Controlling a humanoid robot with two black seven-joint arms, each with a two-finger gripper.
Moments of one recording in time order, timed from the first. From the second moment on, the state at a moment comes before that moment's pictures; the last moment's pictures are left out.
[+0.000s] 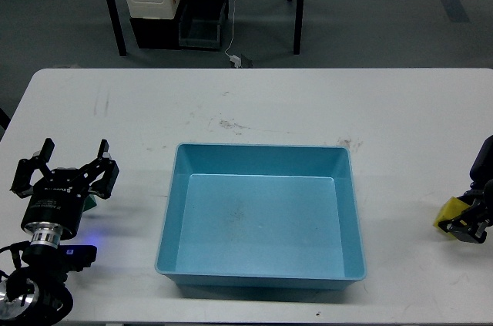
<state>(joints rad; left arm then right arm) 0.08 0.46 -0.96 -1.54 -0.60 -0.45 -0.49 1.14 -0.87 -0.27 1.21 -2.08 0.35 0.49</state>
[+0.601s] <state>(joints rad) 0.08 0.46 -0.96 -1.53 -0.60 -0.45 -0.49 1.44 -0.76 0.03 1.27 -1.96 0.35 0.49</state>
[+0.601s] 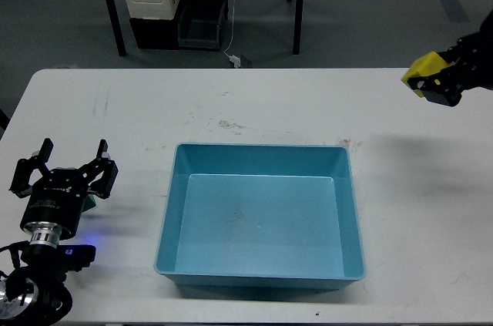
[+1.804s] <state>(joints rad) 0.02 0.53 -1.08 -1.53 -0.60 -0.42 -0.49 1.30 -0.26 -0.22 1.17 -1.84 0.44 0.49</state>
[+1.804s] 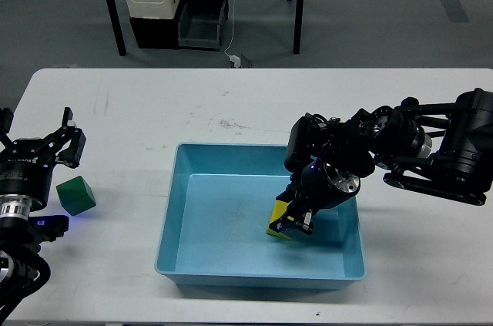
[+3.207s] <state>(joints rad) -0.49 1.00 -1.15 -1.41 1.42 -0.49 -0.49 0.49 -0.29 1.27 1.32 -0.60 0.21 0.24</state>
